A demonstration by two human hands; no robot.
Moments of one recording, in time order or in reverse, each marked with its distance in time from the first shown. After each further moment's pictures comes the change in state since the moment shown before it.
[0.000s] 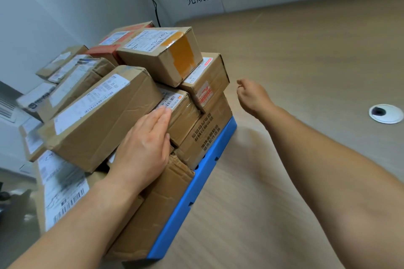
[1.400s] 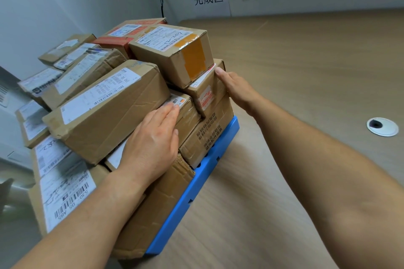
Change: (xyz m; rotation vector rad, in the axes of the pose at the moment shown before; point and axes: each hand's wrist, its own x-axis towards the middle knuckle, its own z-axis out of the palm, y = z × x) left_hand -0.002 -0.005 0.001 -0.103 0.031 -0.022; right_hand -0.010 -0.063 0.006 0.304 -0.204 -0.102
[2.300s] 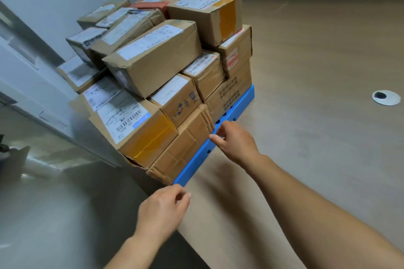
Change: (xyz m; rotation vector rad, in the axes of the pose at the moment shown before) left_hand -0.227 0.002 0.049 -0.143 -0.277 -0.416; right_hand -0.170 0.052 0.123 -0.573 -0.063 0.040
